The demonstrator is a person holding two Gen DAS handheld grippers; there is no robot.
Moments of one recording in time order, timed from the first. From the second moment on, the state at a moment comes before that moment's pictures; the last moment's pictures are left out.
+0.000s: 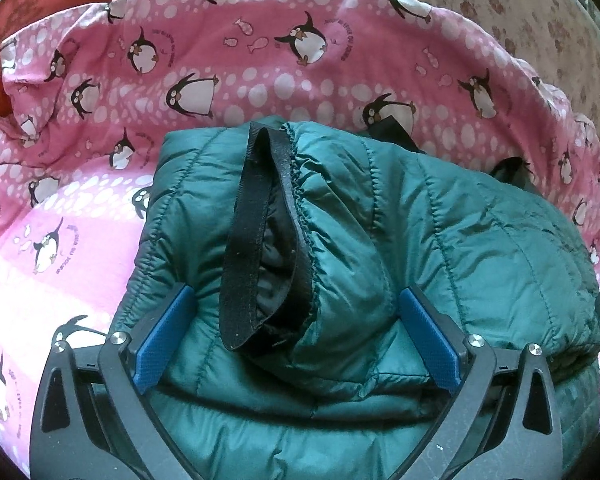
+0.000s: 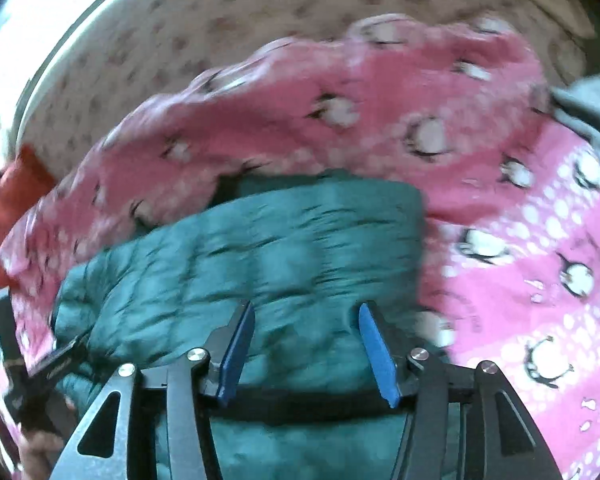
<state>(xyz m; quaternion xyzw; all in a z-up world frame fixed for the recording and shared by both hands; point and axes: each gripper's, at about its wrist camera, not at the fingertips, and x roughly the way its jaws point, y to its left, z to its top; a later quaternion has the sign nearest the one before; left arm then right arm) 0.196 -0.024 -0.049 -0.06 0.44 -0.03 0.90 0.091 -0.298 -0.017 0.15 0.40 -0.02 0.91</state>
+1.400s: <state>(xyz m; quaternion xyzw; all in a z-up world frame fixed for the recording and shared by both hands) 0.131 -0.007 -0.030 -0.06 0.45 -0.02 0.89 0.035 -0.322 -0.012 0.10 0.41 -0.05 0.90</state>
